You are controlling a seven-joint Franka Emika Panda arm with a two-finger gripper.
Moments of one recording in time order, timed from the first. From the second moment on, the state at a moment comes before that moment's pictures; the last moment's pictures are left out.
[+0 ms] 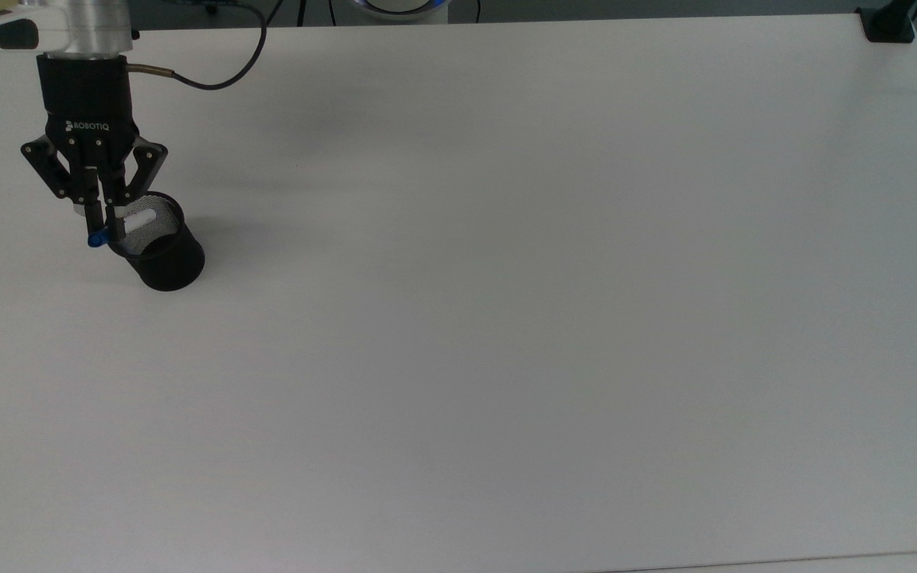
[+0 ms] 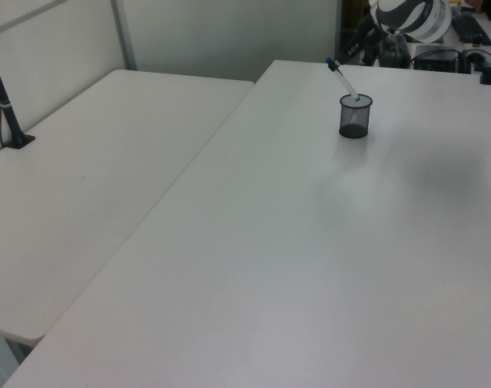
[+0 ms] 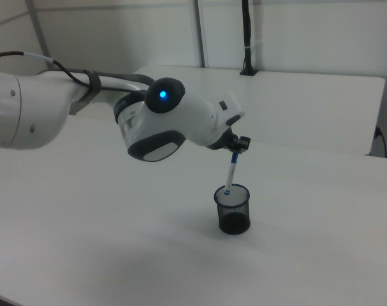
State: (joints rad) arm -0.25 0.20 -0.07 -1.94 0.64 2.80 -0.85
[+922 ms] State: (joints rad) arm -0.26 0.23 -0.08 -1.95 0.64 2.80 -0.95
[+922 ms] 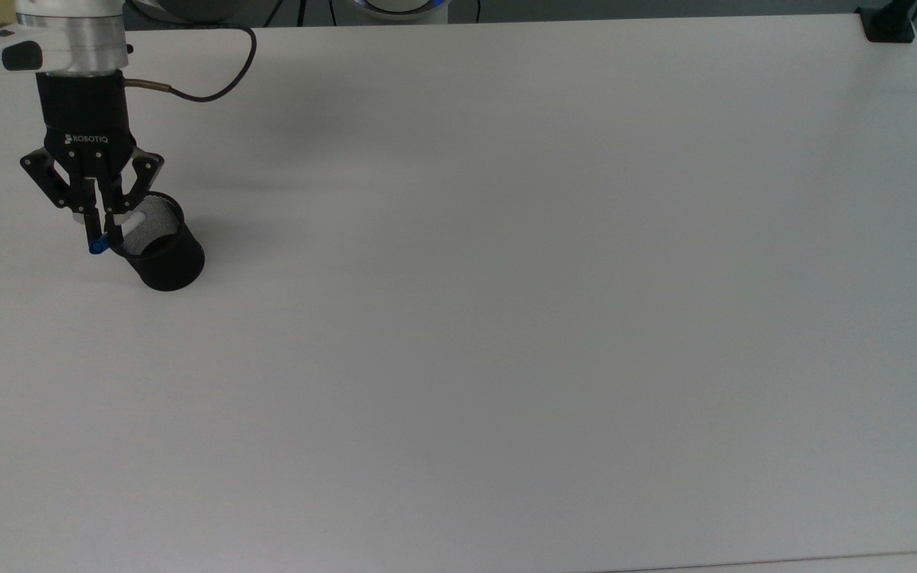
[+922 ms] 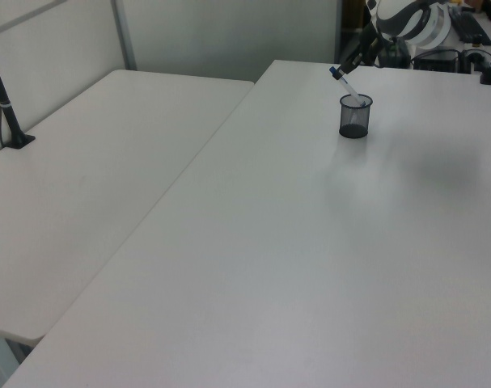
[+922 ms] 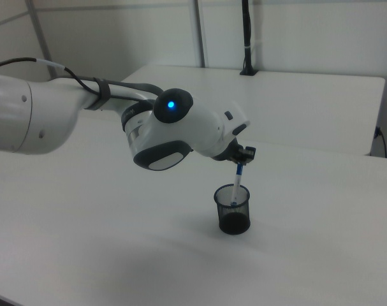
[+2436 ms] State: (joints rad) arm -0.27 0.15 -0.11 -1.94 0.65 2.69 -0.91
